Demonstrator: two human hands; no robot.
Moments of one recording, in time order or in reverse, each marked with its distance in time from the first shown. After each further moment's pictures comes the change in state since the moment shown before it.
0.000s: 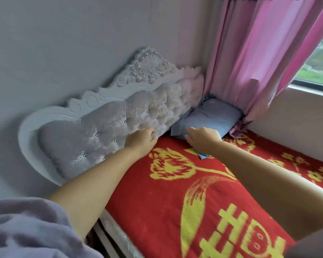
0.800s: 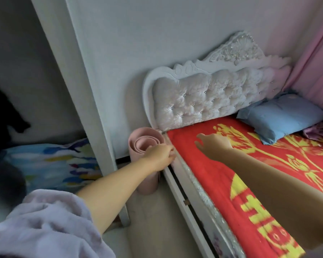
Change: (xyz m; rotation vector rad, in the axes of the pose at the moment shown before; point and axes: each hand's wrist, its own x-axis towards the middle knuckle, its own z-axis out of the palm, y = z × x) left_hand -0.442 -0.087 -0.072 -0.030 -0.201 -0.266; right_hand -0.274 -0.274 -0.013 0.098 -0.059 -0.381
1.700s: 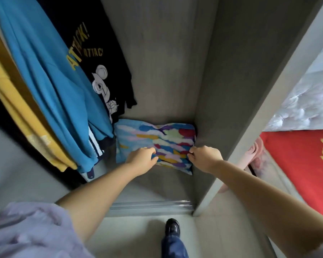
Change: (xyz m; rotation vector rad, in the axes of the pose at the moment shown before) left_hand -0.303 -0.401 -0.097 0.074 0.073 -0.505; right_hand 0.010 -0.495 0.021 0.118 -0.149 -0.357
